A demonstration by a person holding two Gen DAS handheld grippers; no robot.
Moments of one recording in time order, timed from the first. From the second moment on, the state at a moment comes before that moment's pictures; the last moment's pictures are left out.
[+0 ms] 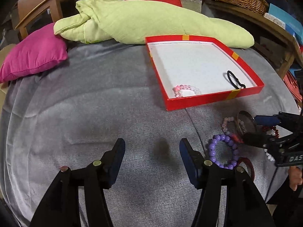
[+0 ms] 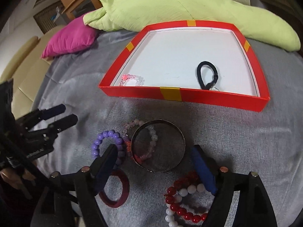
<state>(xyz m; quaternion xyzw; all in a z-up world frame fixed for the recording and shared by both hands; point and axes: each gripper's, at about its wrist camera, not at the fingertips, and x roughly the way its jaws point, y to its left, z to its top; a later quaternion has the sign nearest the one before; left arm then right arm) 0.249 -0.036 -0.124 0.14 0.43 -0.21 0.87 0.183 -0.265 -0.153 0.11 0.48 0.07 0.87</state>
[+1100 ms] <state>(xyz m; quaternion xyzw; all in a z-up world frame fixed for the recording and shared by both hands) 0.223 -0.105 -0.147 0.21 0.44 -0.31 0.82 0.175 -0.331 -0.122 0.20 0.41 -0.01 0.89</state>
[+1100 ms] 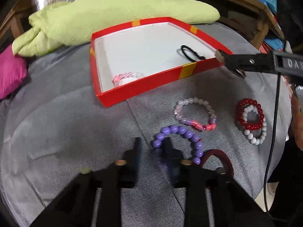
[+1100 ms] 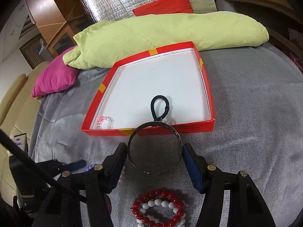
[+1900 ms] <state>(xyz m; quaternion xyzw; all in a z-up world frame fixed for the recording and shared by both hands) 0.258 -0.118 -0.064 0.09 0.29 -0.32 0.90 0.220 -0.354 -0.090 0.25 0.32 0.00 0.91</state>
